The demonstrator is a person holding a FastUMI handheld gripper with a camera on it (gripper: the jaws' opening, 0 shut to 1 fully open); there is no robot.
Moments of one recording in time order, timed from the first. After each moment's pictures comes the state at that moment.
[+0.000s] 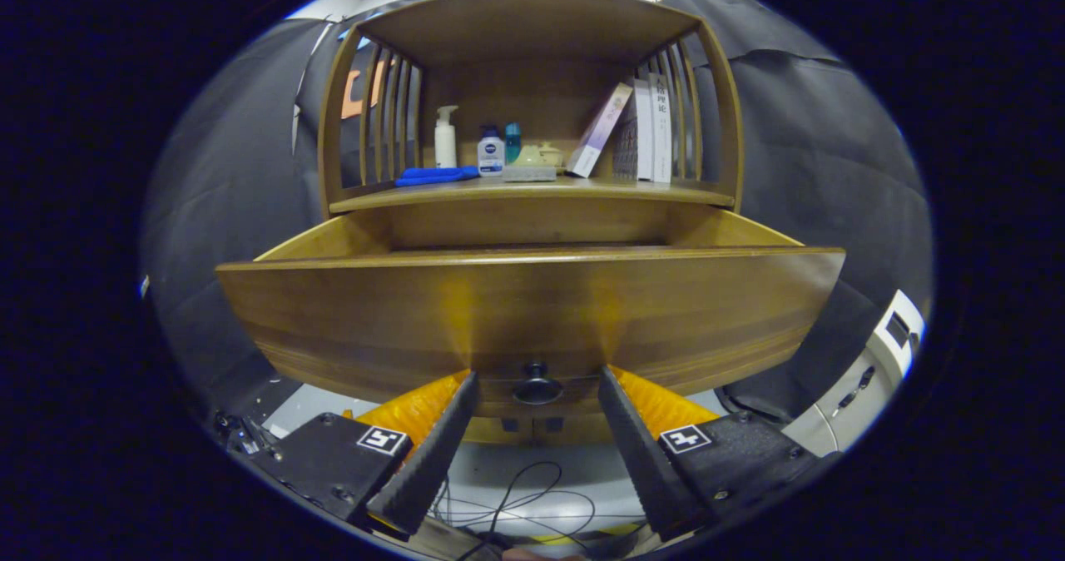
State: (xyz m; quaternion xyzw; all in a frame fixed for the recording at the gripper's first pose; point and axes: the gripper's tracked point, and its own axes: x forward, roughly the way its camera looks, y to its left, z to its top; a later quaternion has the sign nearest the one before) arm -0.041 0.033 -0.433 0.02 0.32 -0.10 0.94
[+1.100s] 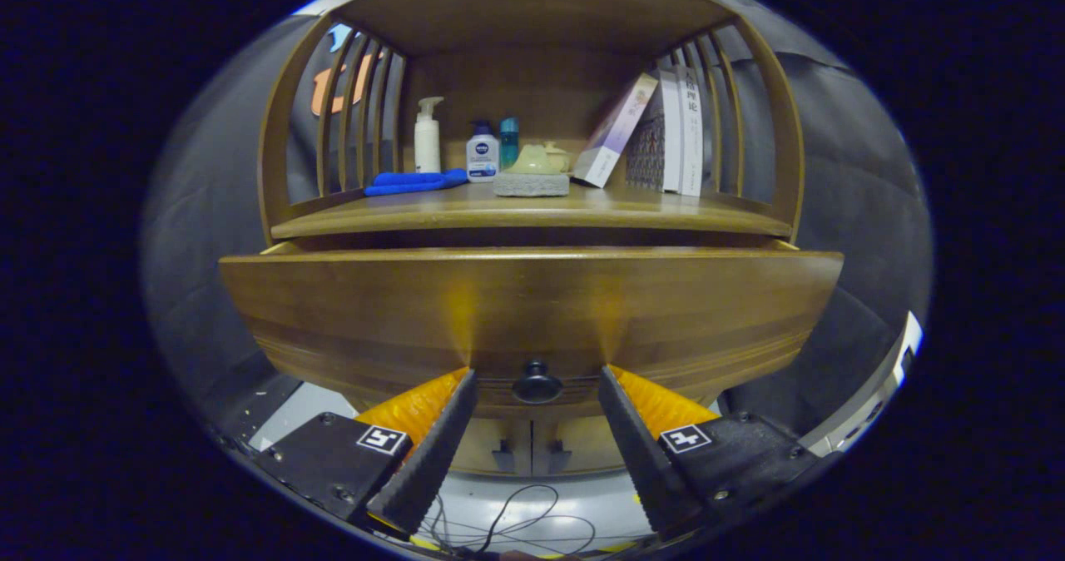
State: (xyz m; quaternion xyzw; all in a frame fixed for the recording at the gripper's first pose) arm 0.072 0.014 -0.453 -0.01 0.32 -0.11 0.94
